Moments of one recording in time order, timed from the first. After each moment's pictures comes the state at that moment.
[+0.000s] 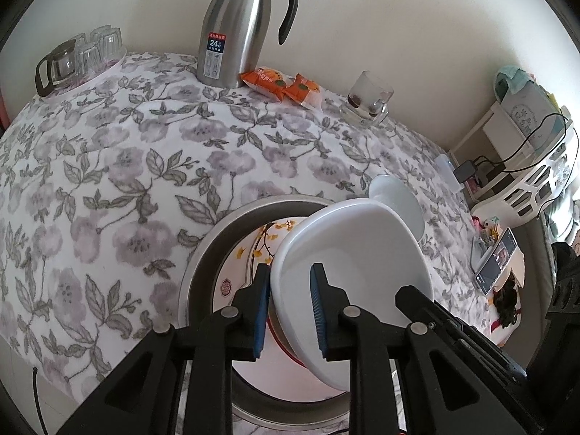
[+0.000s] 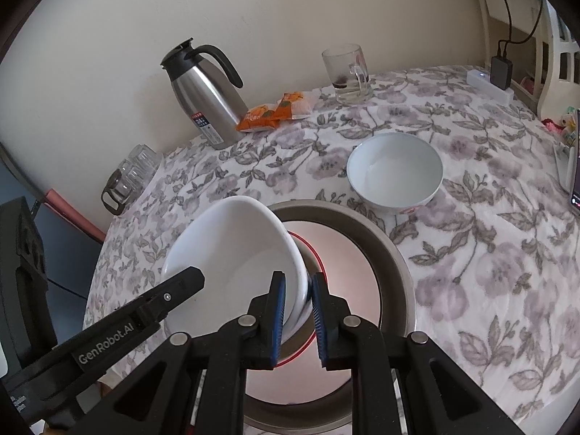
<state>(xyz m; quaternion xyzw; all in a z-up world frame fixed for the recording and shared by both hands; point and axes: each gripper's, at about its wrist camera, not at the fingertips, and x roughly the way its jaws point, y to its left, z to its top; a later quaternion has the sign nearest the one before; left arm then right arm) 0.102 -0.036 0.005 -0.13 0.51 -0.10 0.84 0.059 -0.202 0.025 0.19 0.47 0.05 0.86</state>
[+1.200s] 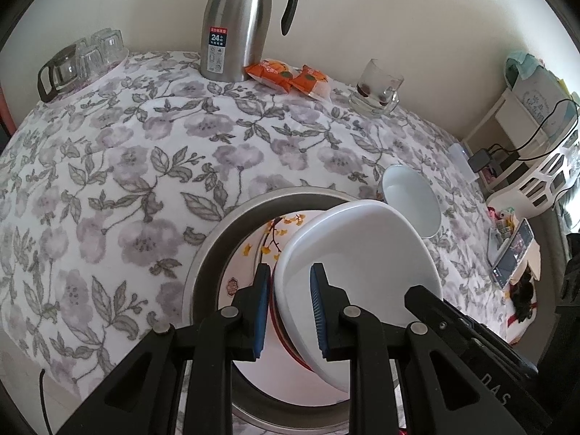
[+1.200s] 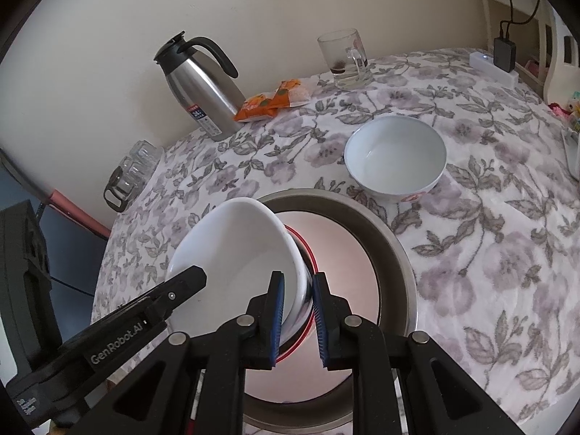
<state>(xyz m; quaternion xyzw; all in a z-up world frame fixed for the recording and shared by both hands) 0.106 -0.044 -0.003 -0.09 0.52 -0.08 0.84 0.063 -0.211 0.012 0.21 0.49 0.06 0.85</state>
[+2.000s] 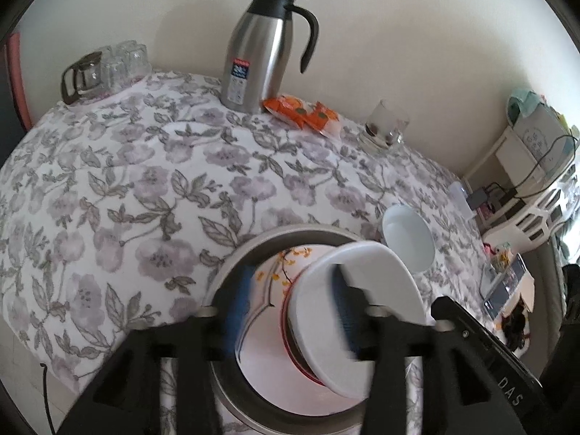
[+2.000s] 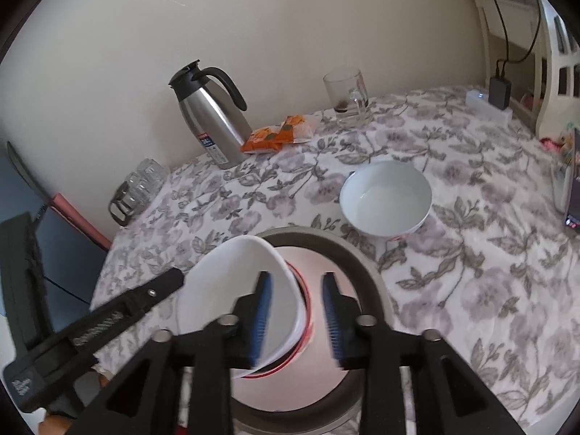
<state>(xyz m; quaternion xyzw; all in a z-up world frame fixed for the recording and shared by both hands) 0.098 -0.026 0.022 -0.13 0.47 -0.04 0.87 0.055 -0.219 0.041 0.18 0.44 0.05 0.88</state>
